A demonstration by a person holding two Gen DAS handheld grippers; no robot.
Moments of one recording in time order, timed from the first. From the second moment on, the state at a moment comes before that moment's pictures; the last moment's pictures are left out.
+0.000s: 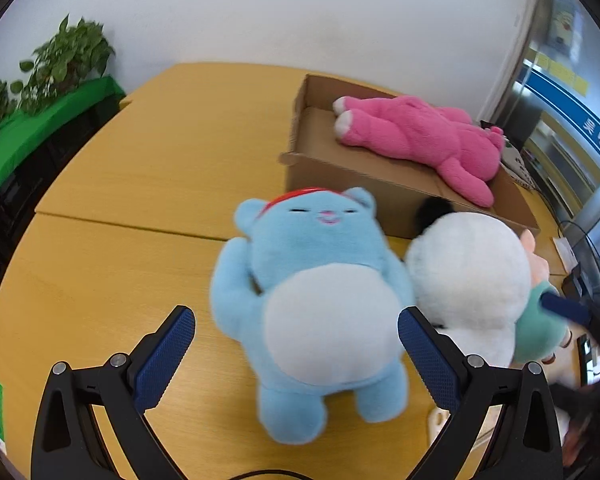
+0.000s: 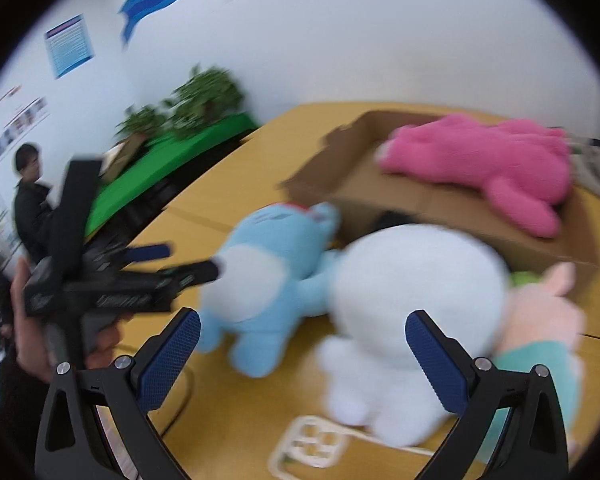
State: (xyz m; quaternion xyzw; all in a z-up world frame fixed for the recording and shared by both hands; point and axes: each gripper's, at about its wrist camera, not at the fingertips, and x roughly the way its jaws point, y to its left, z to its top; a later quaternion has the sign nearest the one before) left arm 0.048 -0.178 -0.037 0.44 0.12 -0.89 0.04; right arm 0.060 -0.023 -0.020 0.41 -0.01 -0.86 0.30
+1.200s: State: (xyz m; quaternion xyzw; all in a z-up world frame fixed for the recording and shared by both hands) left arm 0.075 -0.270 -0.097 0.48 0.23 -0.84 -0.08; right arm 0.116 -0.112 -0.111 0.54 0.03 -0.72 0.43
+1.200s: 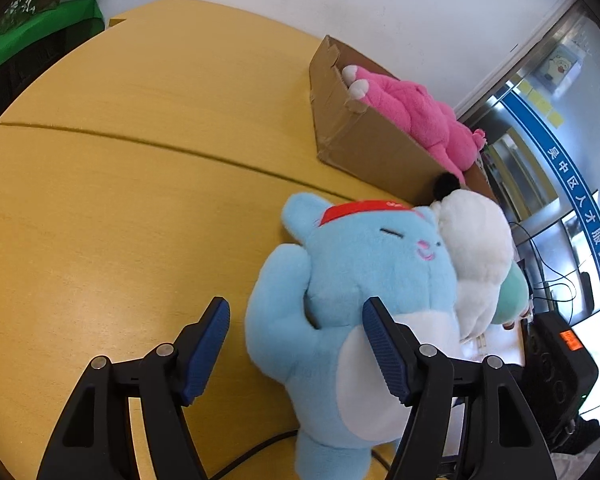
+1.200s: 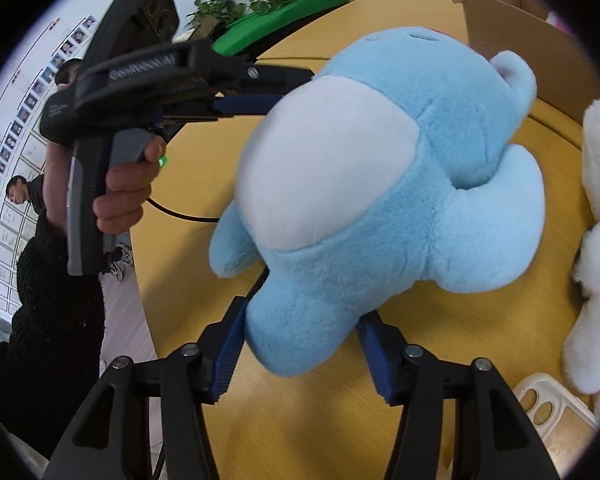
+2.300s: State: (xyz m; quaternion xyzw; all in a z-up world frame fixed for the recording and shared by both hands) left arm 0.062 -0.240 -0.091 0.52 0.16 -0.84 -0.09; right arm 0.054 -0.061 -0.102 0.54 -0.06 -0.81 0.22
